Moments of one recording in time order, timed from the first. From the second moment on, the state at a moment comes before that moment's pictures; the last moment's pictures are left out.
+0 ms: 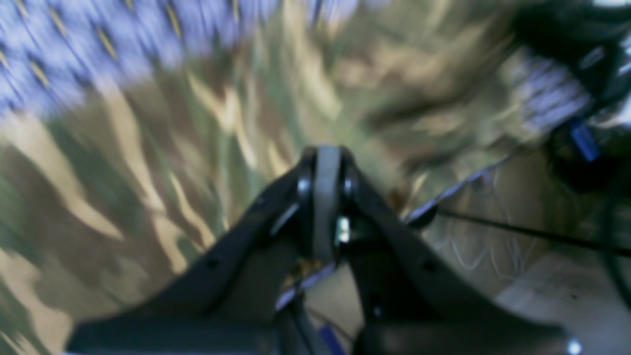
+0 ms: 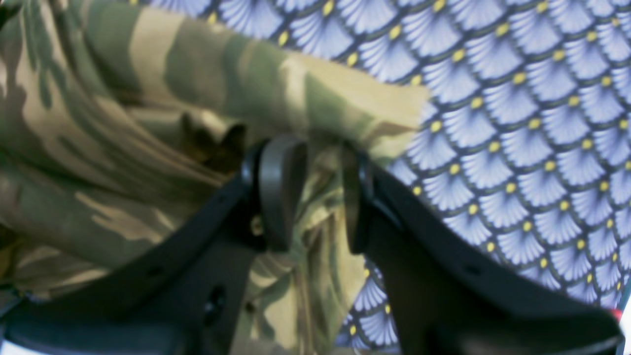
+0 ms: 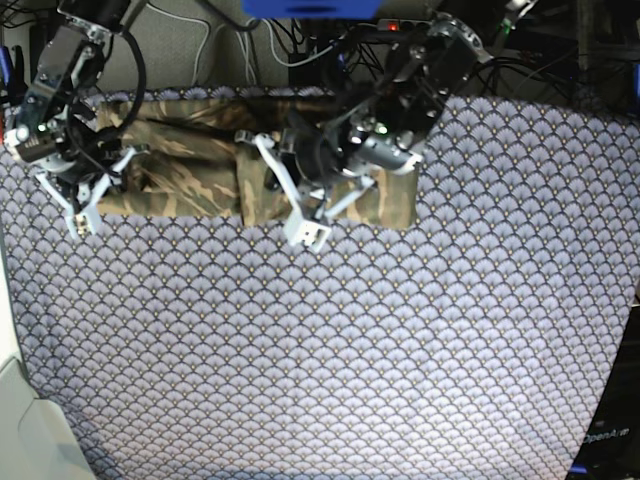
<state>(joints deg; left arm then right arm) -0.3 -6.6 36.0 109.5 -25.2 14.9 60.9 -8.1 4.7 32.2 102.8 9.2 39.7 -64.0</state>
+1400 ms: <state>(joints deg) 3.5 -10.6 8.8 100.8 -24.7 14.6 61.1 -3.3 9.3 40.8 86.8 26.3 39.7 -74.2</state>
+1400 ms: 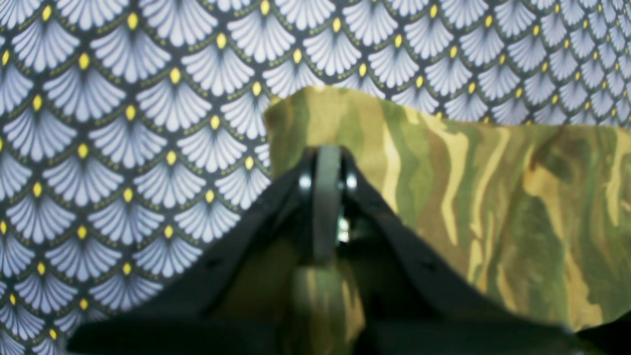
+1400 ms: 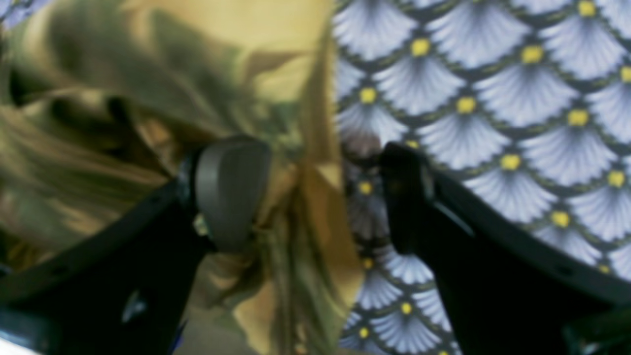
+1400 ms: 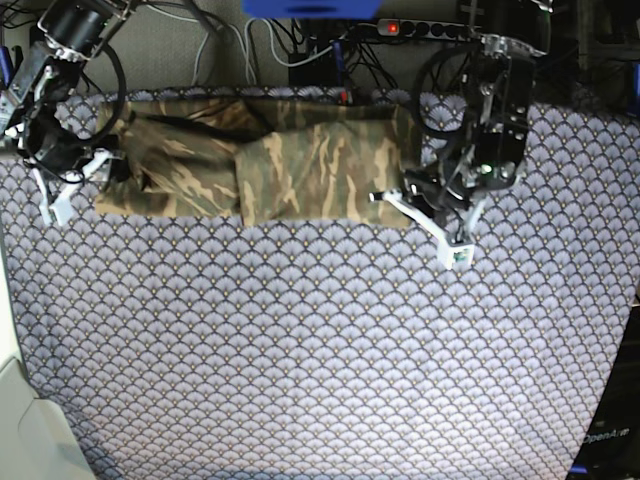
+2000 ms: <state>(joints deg) 3.8 -10.9 9.0 99.8 -24.4 14.6 58.2 -4.5 13.7 40.1 86.0 46.8 39.7 -82.9</state>
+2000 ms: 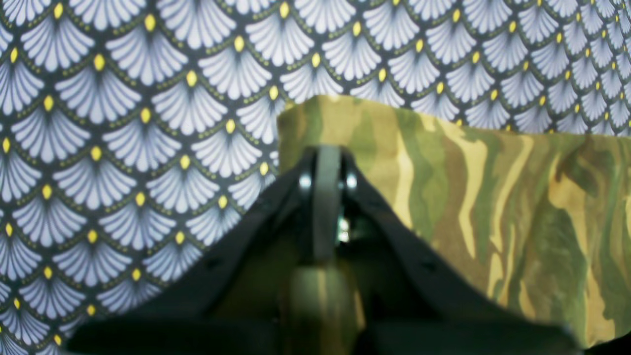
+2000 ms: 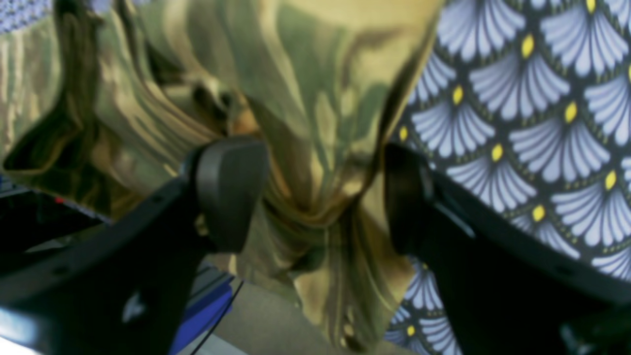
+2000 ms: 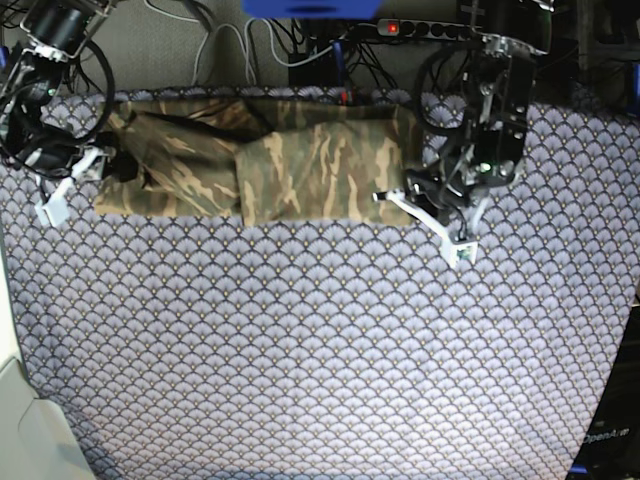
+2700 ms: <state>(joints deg) 3.9 -11.0 9.0 99.8 -24.5 14.6 58.1 -4.6 15.0 40.2 79.5 48.7 39.7 -82.2</state>
